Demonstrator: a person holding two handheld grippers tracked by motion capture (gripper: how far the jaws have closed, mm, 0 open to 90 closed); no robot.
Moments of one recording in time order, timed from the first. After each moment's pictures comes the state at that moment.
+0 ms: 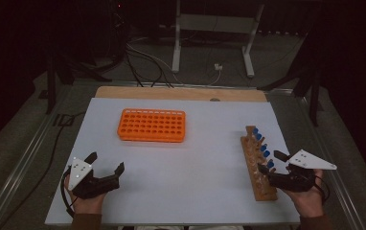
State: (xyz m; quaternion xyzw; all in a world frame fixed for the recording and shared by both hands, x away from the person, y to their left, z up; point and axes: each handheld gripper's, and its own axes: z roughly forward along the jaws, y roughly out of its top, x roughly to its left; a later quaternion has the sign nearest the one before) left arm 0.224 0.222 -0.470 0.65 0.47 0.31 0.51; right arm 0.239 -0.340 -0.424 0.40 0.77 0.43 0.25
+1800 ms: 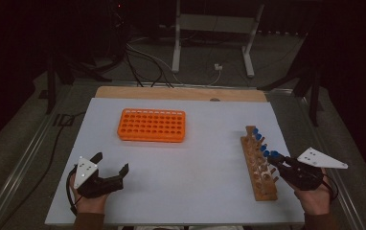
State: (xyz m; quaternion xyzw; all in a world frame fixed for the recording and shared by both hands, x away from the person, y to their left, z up) left arm 0.228 0.214 -0.475 0.66 0.46 0.29 0.51; right arm 0.240 -0.352 -0.411 0.39 0.76 0.46 0.25
